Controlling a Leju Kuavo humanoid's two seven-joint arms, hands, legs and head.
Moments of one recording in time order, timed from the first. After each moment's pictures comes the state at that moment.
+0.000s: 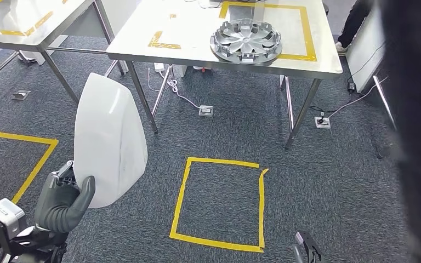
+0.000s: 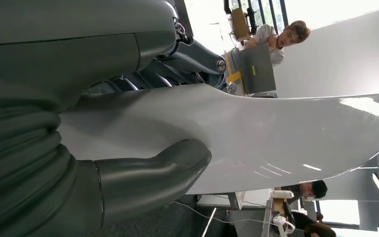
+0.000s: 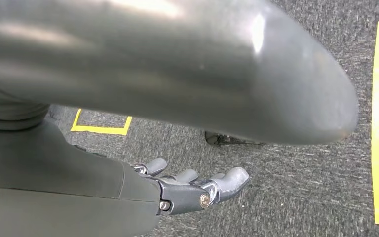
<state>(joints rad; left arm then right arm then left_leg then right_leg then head) 0.14 0.20 -0.20 -1.69 0.13 -0.27 -0.64 0.02 0.03 -0.18 -0.14 0.00 0.03 0.02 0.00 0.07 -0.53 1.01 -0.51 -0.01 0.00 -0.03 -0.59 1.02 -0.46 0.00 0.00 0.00</state>
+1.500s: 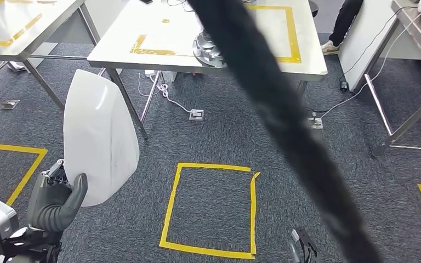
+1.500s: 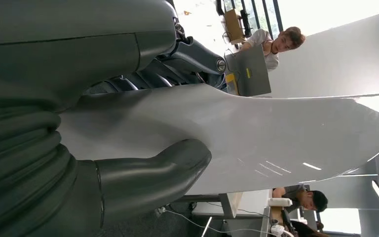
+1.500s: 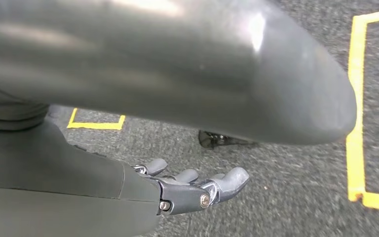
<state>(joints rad) 0.14 0.16 -0.14 -1.69 0.11 -0.29 -0.64 0.00 0.06 -0.18 -0.15 0.01 0.02 0.03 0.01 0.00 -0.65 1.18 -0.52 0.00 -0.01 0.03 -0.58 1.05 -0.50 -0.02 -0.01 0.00</state>
